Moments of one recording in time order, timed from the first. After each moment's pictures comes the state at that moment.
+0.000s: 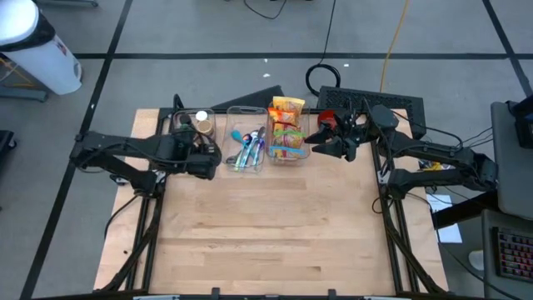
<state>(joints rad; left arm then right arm) -0.10 1.32 1.34 -1.57 -0.59 -1.73 -0.44 1.01 0.71 0.50 -0.73 0.77</state>
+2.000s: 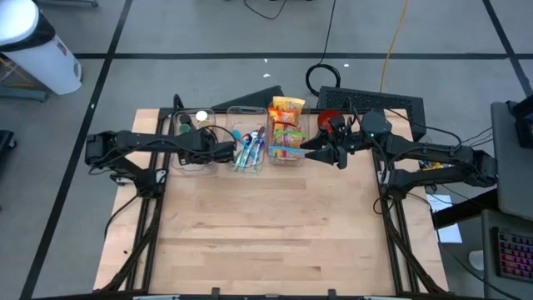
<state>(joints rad) 0.21 1.47 1.00 -1.09 -0.44 -1.52 -0.33 1.01 0.71 0.39 -0.55 0.69</state>
